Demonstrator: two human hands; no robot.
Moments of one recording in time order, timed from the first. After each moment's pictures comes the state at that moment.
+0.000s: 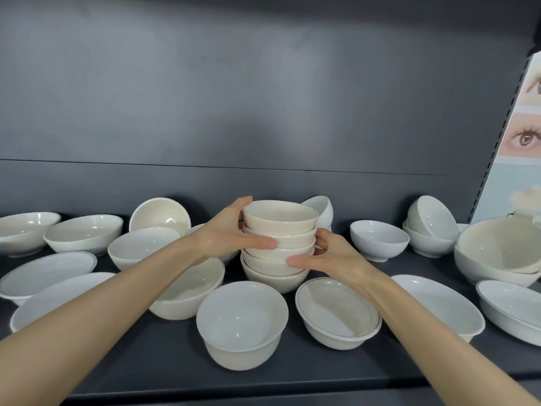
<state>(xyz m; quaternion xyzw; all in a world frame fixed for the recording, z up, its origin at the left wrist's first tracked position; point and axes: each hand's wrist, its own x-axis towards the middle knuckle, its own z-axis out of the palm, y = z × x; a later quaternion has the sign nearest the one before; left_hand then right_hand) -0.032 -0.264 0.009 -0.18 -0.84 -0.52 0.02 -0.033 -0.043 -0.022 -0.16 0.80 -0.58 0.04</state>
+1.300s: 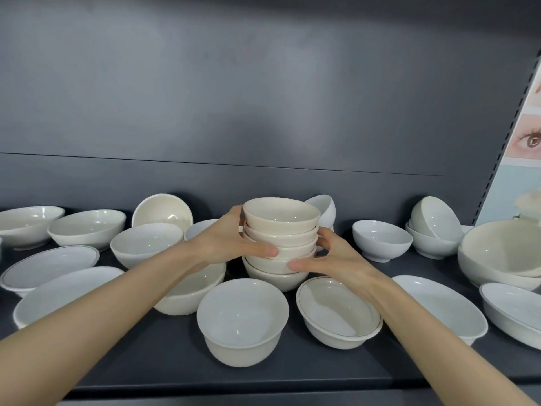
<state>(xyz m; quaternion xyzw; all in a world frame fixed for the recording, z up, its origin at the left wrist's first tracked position) -0.028 -0.264 -0.002 -0.15 -0.84 -0.52 0.01 -0.027 -0.041 -0.023 -0.16 0.80 -0.57 0.04</state>
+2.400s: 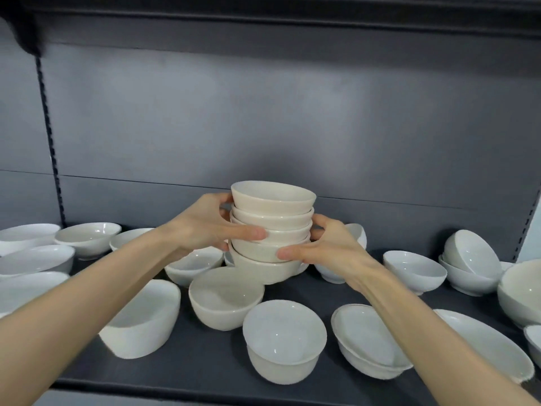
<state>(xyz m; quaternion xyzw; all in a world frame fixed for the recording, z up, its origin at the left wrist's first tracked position) 0.036 -0.332 0.068 -0.10 -0.84 -0.52 0.09 -0.008 -0.112 0.041 -0.22 0.78 -0.58 0.01</state>
